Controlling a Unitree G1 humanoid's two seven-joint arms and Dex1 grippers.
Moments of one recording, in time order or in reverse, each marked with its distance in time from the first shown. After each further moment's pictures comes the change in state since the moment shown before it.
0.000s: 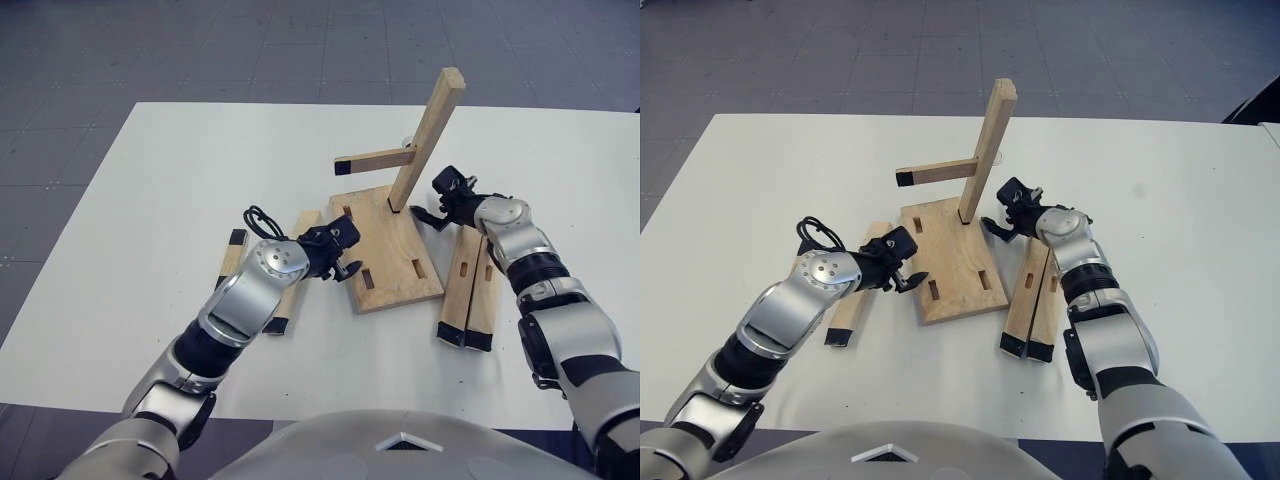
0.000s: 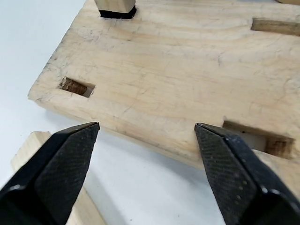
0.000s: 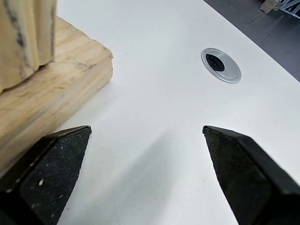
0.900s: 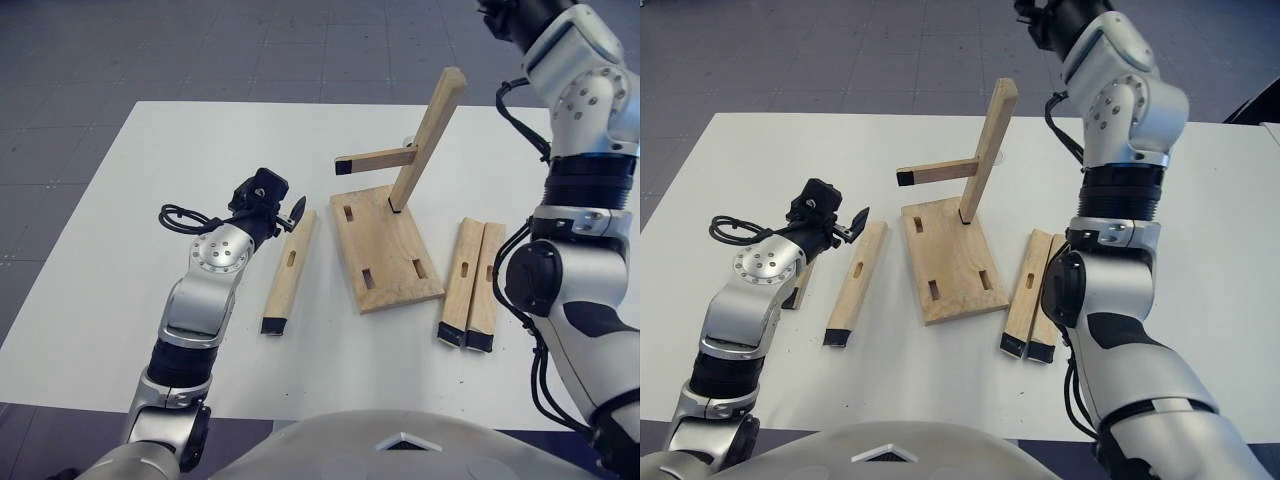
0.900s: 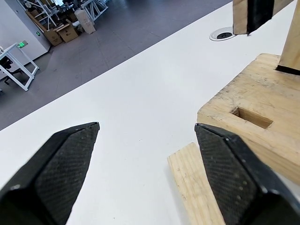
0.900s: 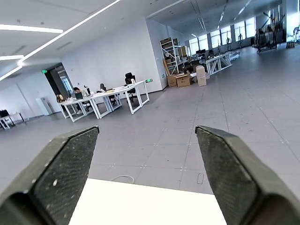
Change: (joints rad) left arm 0.144 -0.064 0.355 0.053 0.032 -0.318 0.245; right arm -0.371 0.136 -0.439 -0.527 0.486 0.599 -0.361
